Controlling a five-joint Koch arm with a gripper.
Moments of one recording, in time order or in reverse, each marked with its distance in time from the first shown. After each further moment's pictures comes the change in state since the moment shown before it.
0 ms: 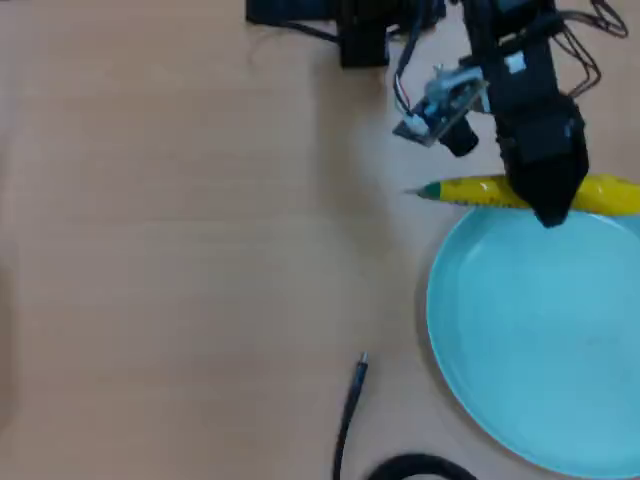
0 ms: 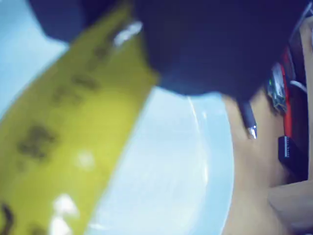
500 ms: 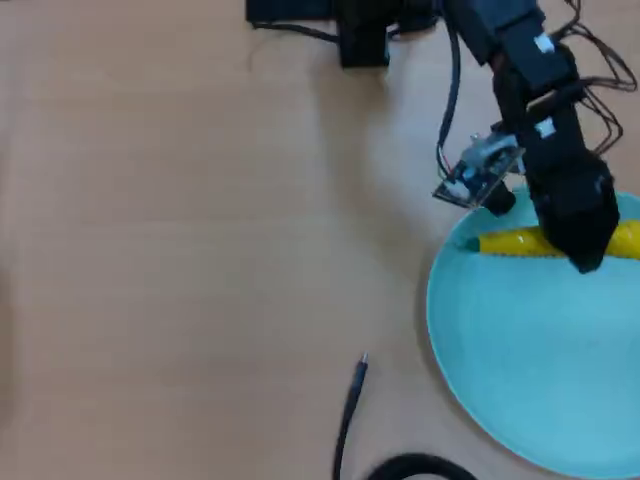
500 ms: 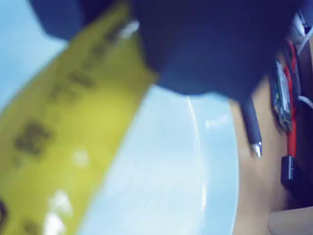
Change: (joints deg) arm -3.4 -12.6 0.0 -16.2 1.1
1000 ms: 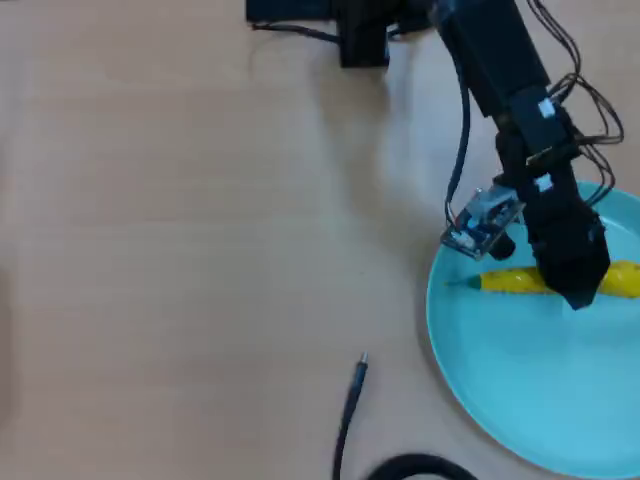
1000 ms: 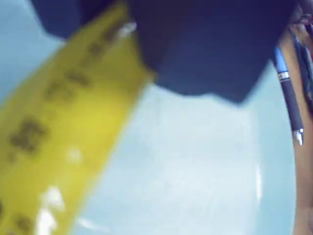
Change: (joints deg) arm -0.4 -12.2 -0.3 -9.7 1.2
